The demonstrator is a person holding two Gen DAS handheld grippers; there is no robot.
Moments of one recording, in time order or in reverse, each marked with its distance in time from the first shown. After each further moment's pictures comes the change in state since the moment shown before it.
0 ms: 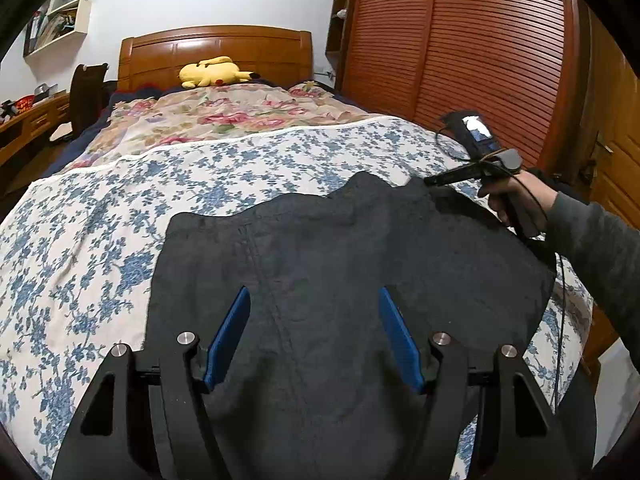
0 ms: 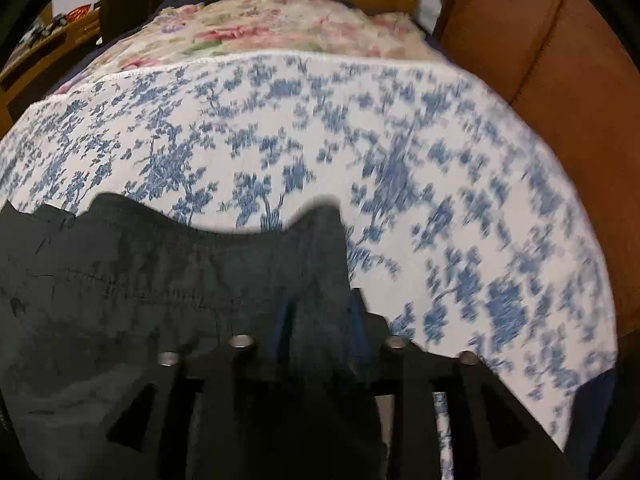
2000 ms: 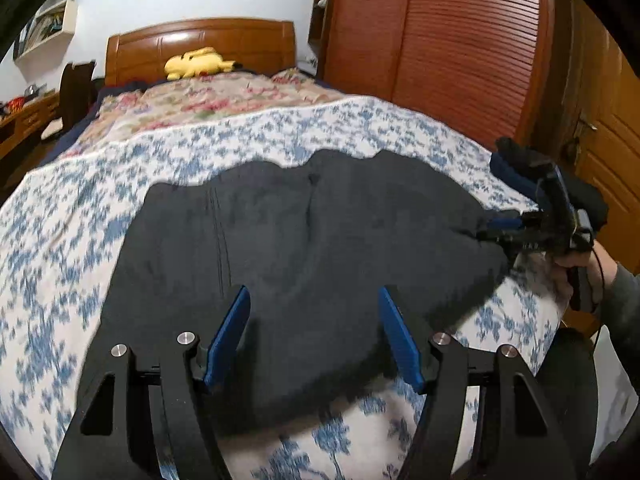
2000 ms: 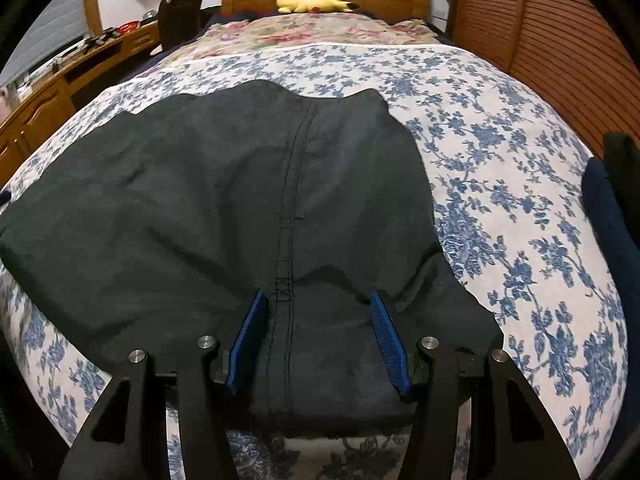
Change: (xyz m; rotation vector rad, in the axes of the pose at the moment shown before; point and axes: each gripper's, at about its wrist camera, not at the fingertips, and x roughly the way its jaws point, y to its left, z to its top) left arm -0.025 -0.044 -0.046 0.020 0.058 -0.031; right arm -0.107 0.032 -0.207 0.049 -0.032 0.163
